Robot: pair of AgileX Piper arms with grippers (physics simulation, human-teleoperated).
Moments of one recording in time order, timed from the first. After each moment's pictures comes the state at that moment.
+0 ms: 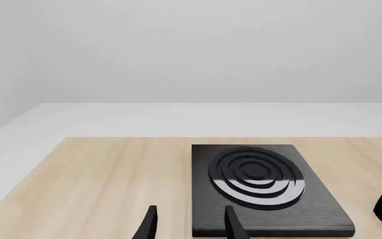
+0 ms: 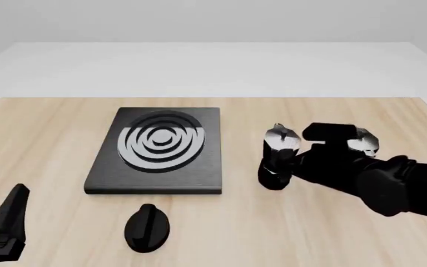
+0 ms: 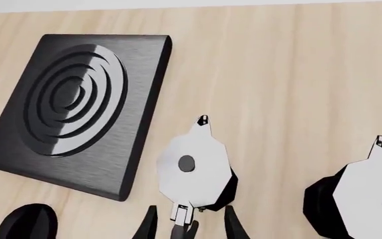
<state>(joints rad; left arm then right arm) 0.00 0.00 0.00 0.00 0.00 0.40 1.40 -0.57 -0.10 0.30</state>
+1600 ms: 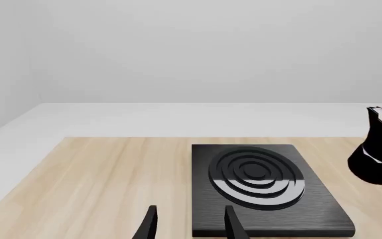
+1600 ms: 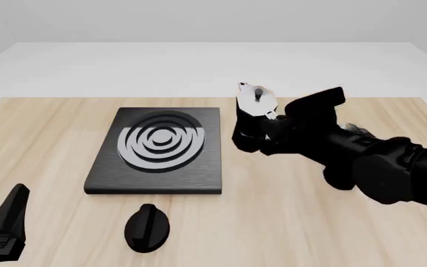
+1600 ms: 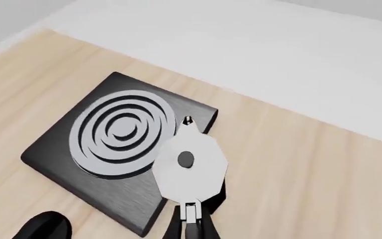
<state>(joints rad) 0.00 0.00 0.00 0.00 0.00 0.51 1.34 -0.68 -0.21 0.02</state>
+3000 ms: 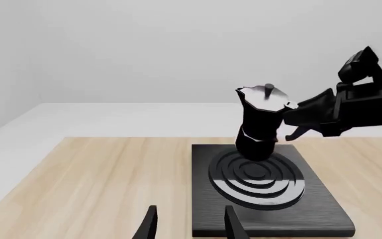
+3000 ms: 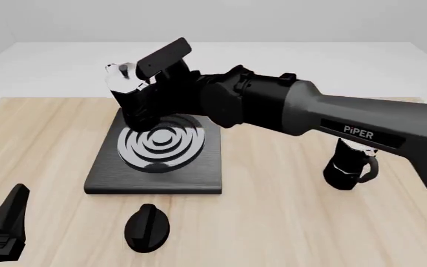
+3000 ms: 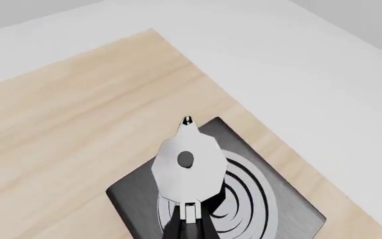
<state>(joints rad) 0.00 0.00 0.00 0.00 0.00 0.84 1.88 -1.54 0.16 -0.11</state>
